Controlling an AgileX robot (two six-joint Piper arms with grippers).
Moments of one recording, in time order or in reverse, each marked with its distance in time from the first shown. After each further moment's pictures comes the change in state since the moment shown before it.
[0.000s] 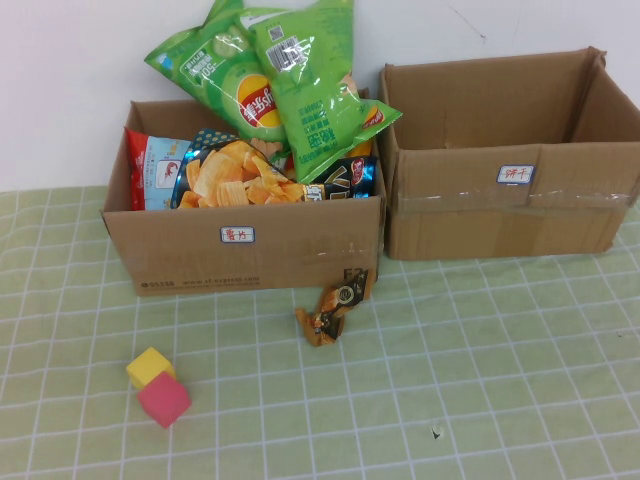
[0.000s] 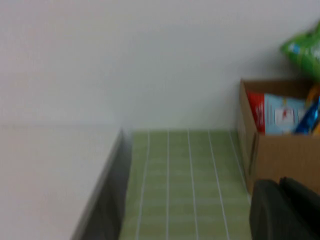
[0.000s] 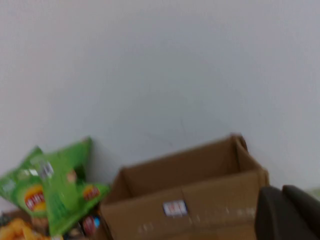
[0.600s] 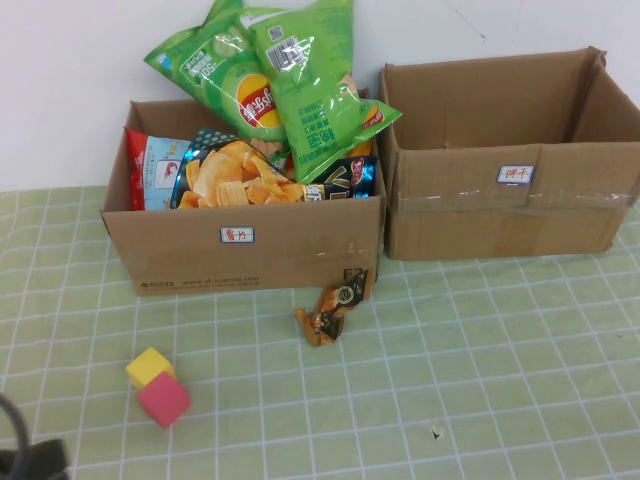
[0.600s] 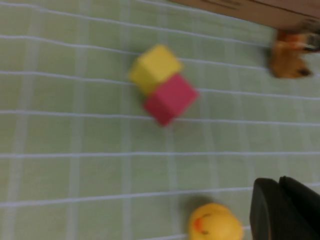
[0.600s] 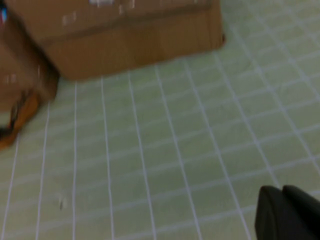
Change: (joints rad) right arm 0.000 0.114 0.020 0.039 0.547 -0.080; left arm 0.000 0.324 0.219 -0.667 0.056 0.265
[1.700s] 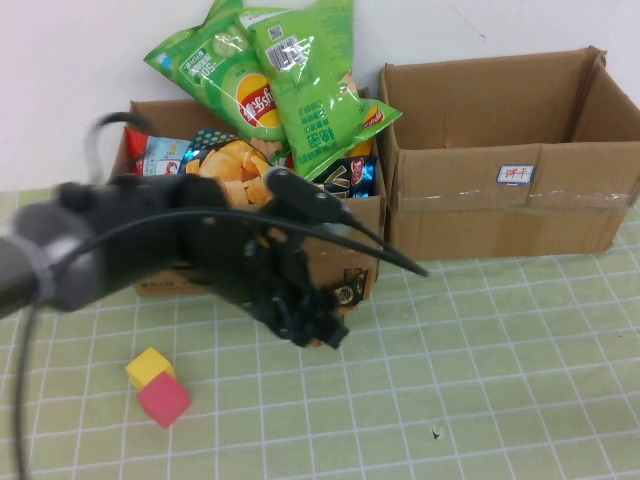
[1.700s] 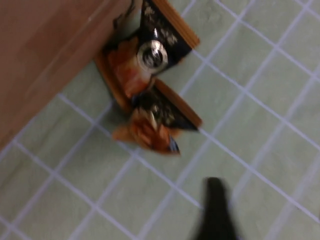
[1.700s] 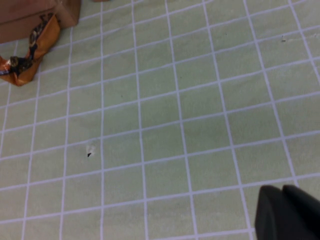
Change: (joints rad) right arm 0.000 0.348 0.000 0.304 -0.093 -0.318; left arm -0.536 1.169 -0.836 0.124 -0.034 0.376
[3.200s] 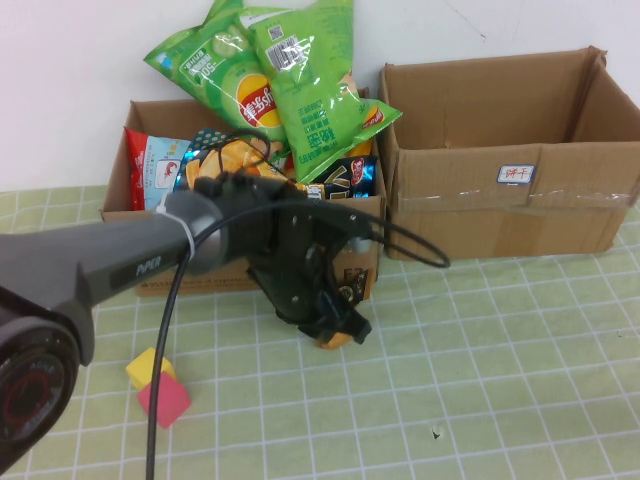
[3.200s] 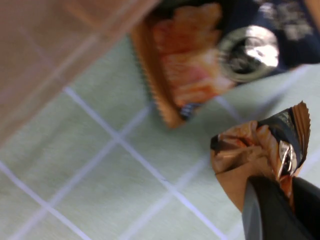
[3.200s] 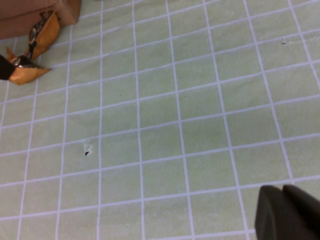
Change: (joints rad) right arm 0.000 0.000 0.001 0.000 -0.004 -0.021; left arm -0.026 0.370 -0.326 0.213 0.147 -0.275
